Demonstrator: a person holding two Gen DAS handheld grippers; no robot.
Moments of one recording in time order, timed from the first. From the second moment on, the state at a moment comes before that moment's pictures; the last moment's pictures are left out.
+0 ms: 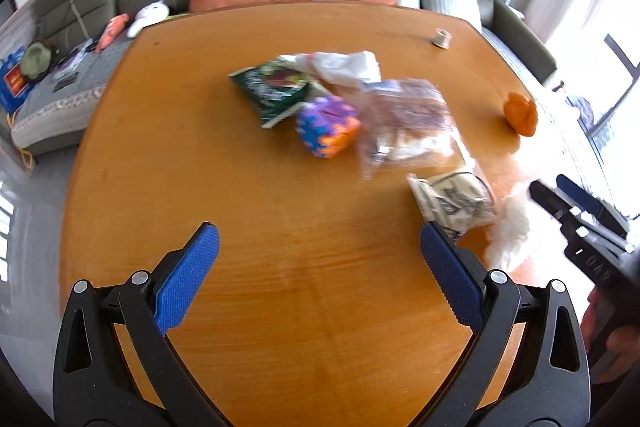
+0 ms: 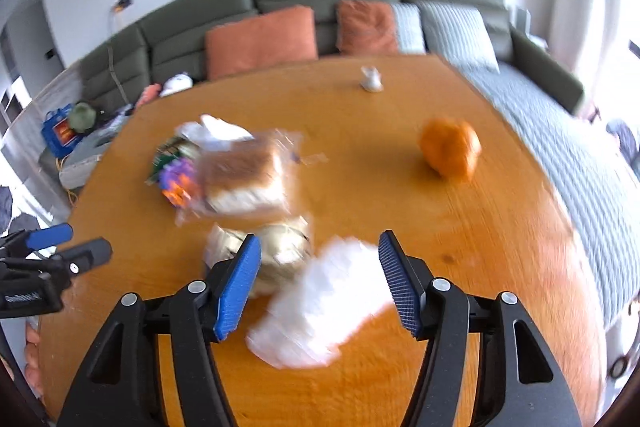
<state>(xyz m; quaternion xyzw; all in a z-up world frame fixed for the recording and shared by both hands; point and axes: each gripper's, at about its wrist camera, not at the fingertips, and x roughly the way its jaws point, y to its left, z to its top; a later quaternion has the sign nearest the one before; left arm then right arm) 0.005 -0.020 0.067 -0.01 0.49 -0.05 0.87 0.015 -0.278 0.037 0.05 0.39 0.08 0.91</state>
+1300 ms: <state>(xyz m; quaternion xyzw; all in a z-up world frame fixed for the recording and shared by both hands) 0.047 -0.114 0.010 -0.01 0.54 -0.16 0.83 0.009 -0.301 0.068 0.12 0.34 0.09 0.93</state>
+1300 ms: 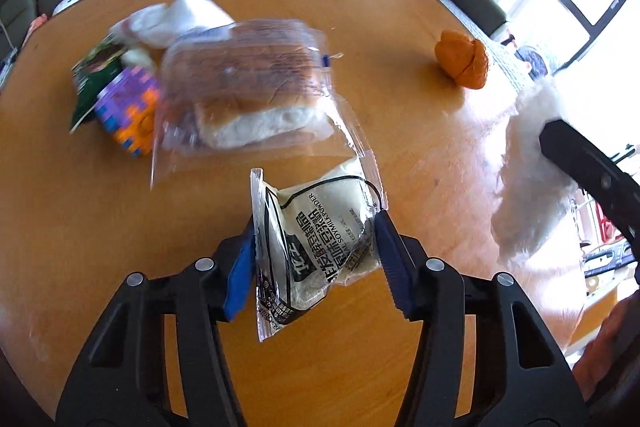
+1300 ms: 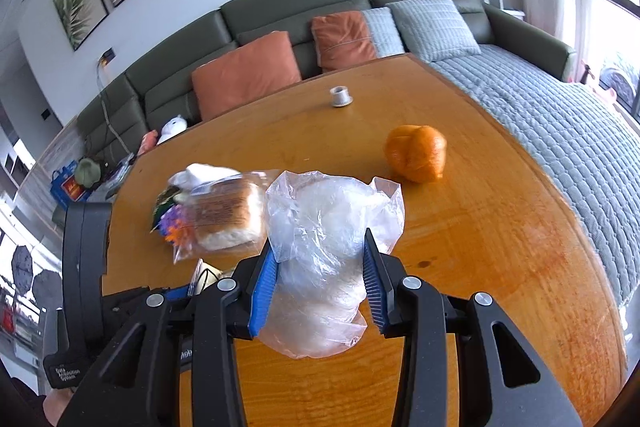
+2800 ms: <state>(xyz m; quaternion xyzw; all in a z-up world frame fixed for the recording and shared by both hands) -0.181 0.397 0.041 -0.22 0.45 0.17 0.85 -0.097 0.228 0.086 -0.08 0.36 0.44 0.82</state>
